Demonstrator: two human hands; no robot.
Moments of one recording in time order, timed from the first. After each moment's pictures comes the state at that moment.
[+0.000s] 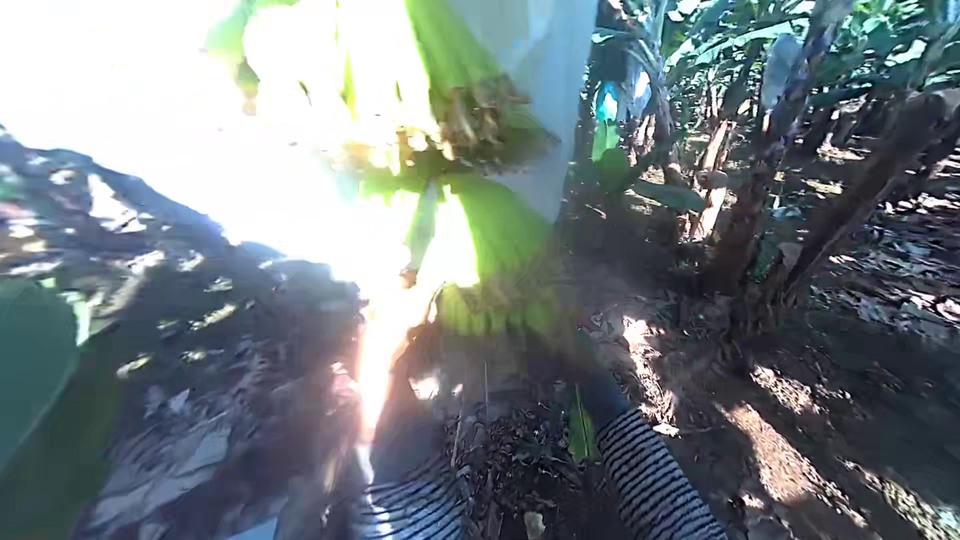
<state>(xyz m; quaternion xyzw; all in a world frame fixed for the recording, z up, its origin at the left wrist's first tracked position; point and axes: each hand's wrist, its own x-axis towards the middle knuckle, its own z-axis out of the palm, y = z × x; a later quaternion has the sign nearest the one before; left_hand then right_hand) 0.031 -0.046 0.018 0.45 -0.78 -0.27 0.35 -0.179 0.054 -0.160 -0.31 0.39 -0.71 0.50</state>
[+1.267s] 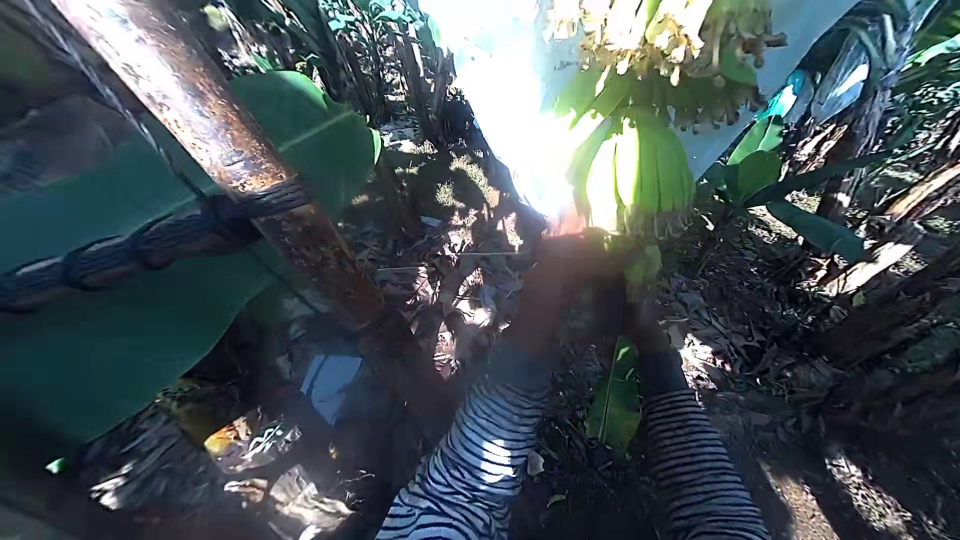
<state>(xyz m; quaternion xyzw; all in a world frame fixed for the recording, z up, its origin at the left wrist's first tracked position) 0.046 0.045 0.019 0.40 -0.85 -0.16 0.30 -0.155 0.020 -0.187 -0.45 0.30 -0.65 0.54</state>
